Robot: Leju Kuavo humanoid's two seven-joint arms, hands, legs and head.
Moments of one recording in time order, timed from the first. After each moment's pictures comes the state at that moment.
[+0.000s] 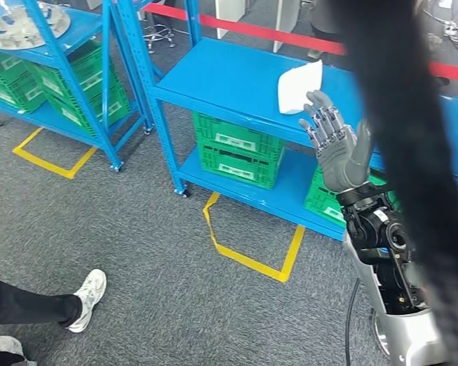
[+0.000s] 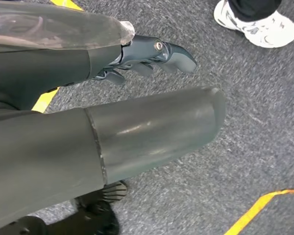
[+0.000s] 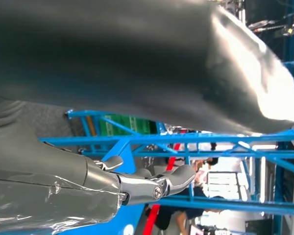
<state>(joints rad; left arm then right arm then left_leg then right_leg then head) -0.15 0.20 -0.31 -0.24 0.54 -0.07 -0.43 -0.23 -0.22 0.09 -1.77 -0.34 0.14 -0.07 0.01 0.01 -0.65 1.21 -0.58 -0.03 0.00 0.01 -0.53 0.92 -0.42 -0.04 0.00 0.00</state>
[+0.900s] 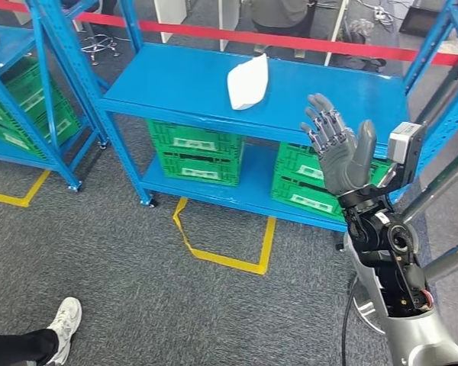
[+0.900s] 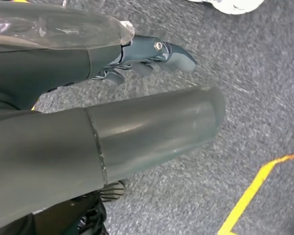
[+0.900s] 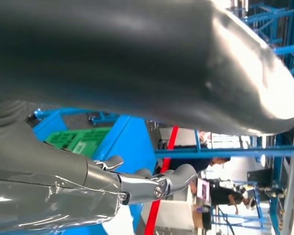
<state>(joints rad) -0.16 0.20 -0.31 -0.24 0.55 -0.07 -0.43 -0.22 -0.23 0.09 -1.77 -0.36 0.12 -0.06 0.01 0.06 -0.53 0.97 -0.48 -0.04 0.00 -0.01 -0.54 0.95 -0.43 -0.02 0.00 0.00</state>
